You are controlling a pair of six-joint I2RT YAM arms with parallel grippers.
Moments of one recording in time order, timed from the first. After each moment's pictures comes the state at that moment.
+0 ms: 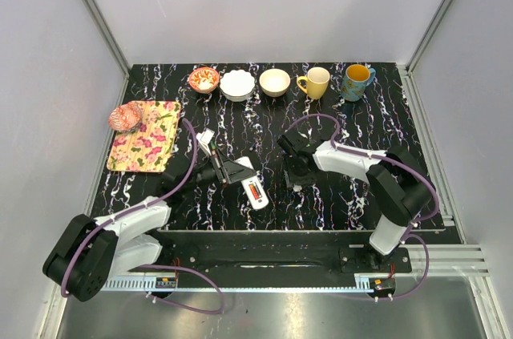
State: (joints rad) left arm -0.51 1.09 0.27 0.78 0.65 -1.23; right arm 0.72 1.72 1.03 -0.59 0.09 0.55
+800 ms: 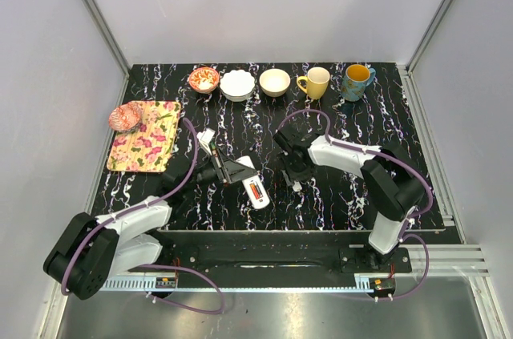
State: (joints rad) left arm -0.52 1.10 0.27 0.82 0.64 -1.24; right arm 0.72 1.78 1.12 -0.66 0.11 0.35
